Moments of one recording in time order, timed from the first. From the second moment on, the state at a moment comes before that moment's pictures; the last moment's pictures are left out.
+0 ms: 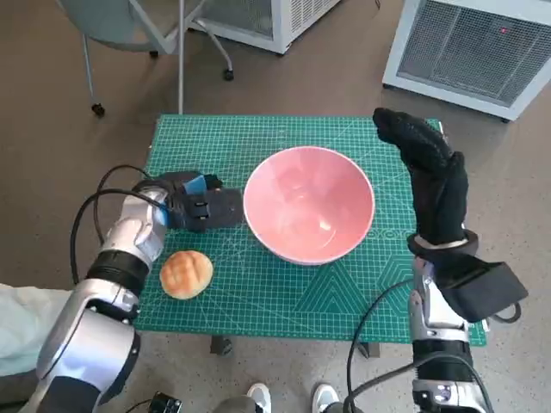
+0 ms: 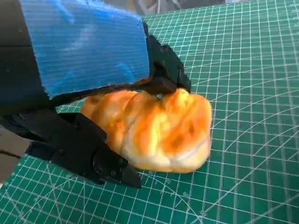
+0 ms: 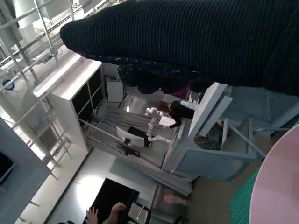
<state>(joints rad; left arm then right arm) -1.01 0.40 -0.52 1.22 0.70 -0.01 -0.19 -0.57 -0.11 -0.11 0.45 0.16 -0.70 0.27</state>
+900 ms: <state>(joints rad) -0.93 0.58 -0.30 0.61 0.56 -0.16 -0.20 -0.56 -0.11 -0.11 0.40 0.21 -0.68 0.32</state>
